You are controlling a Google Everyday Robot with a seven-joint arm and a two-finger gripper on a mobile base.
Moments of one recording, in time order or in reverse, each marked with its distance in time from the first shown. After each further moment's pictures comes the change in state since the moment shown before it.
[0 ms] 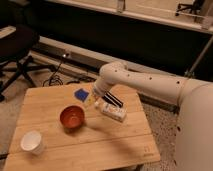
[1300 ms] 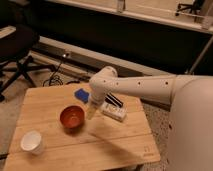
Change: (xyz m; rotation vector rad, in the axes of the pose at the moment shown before) arm 0.047 0.036 0.028 0.045 0.238 -0.331
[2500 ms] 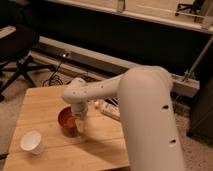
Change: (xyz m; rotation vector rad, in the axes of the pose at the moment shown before) arm -0.044 0.042 0.088 -0.091 0.253 -0.144
